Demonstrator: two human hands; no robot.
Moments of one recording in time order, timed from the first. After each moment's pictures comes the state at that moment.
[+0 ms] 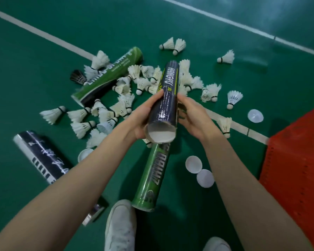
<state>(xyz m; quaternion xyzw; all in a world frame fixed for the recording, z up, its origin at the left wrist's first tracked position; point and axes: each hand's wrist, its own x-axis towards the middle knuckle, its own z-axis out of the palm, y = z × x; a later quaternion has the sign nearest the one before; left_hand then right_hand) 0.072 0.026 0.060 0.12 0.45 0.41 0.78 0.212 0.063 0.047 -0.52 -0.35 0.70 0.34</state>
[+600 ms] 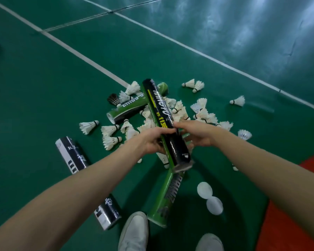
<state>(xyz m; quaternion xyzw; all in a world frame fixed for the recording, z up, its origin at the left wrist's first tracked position) 0.013 -0.012 0.100 0.12 0.55 0.38 0.73 0.149 0.053 0.128 -0.53 -0.54 0.66 -0.02</state>
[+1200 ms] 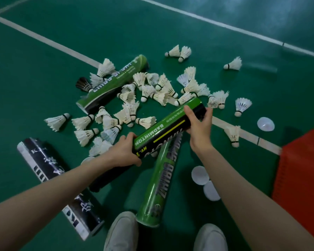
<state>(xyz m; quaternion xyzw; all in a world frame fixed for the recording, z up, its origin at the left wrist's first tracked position) 0.010 -0.024 0.002 0.56 0.72 -0.02 0.41 0.215 0.065 -0.008 -0.55 -0.32 0.59 0.50</state>
